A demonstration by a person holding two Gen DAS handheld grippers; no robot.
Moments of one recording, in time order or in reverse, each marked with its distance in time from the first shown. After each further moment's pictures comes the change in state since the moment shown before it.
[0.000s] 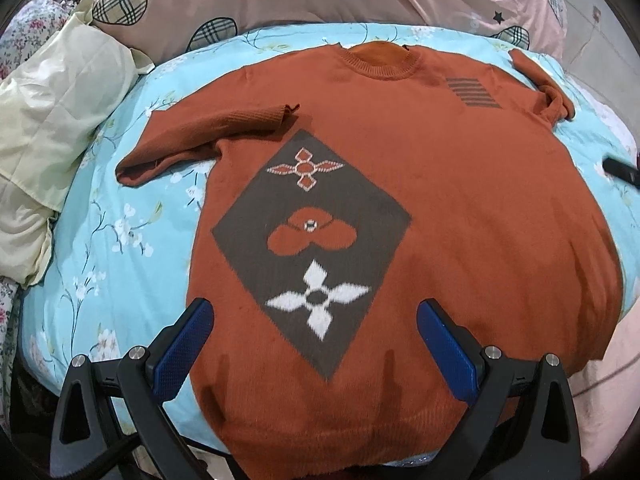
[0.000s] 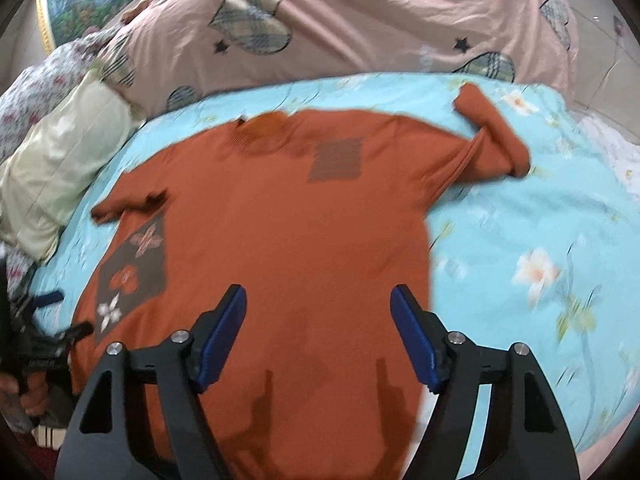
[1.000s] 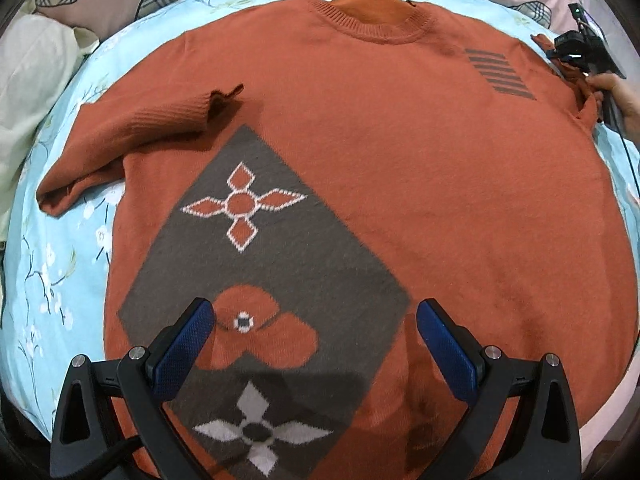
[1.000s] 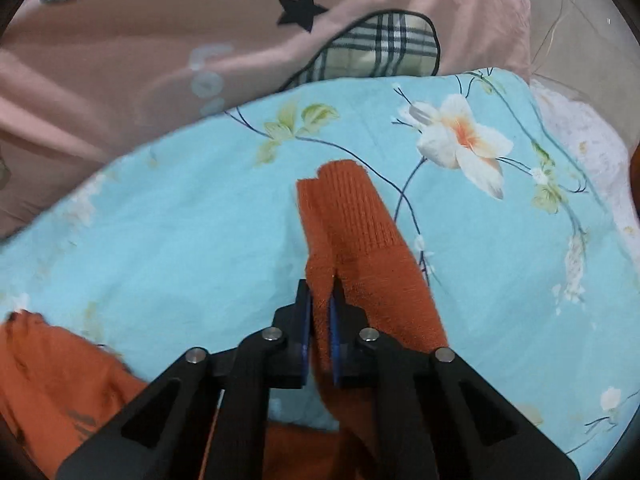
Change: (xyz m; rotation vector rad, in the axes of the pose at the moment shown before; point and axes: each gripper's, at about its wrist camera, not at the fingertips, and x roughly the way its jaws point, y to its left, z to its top) left arm 0.094 -0.024 0.063 0.011 0.162 -0.029; right arm 0.207 -0.217 0.229 0.293 0.005 -0.276
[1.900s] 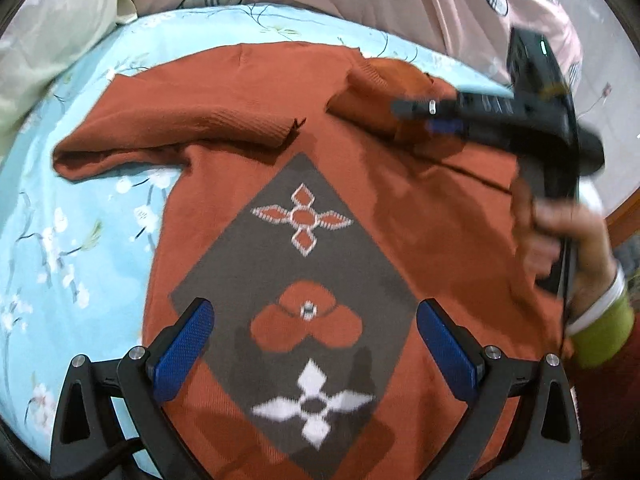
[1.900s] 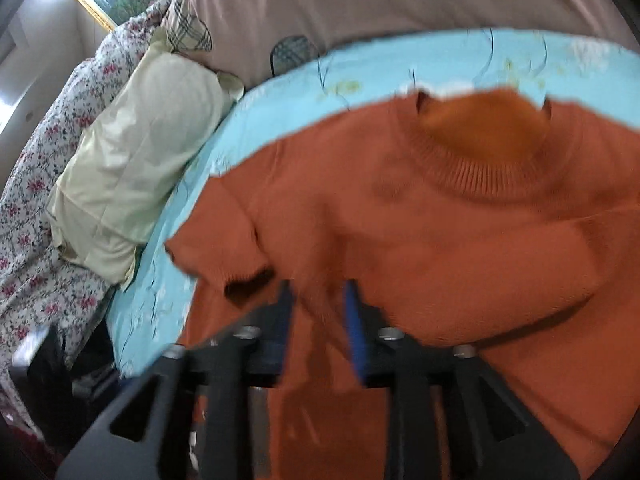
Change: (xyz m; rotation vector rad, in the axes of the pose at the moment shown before) left arm -0.036 0.074 -0.018 -0.188 -0.122 -0.272; right arm -0.098 0.298 -0.211 -0.379 0.240 0.817
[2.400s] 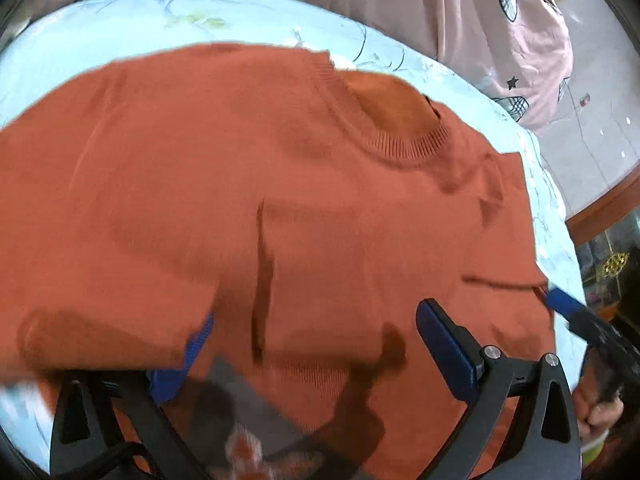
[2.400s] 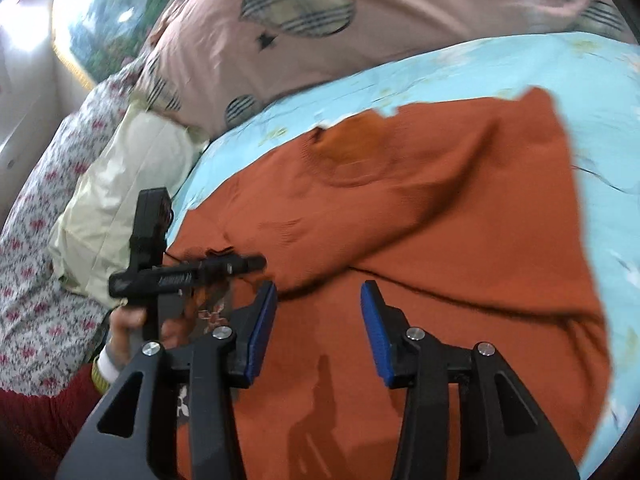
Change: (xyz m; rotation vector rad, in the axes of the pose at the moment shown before) left arm 0.121 -0.013 0.146 0.061 0.048 -0.203; right arm -0.131 -0.042 -0.070 0.148 -0.194 -0.135
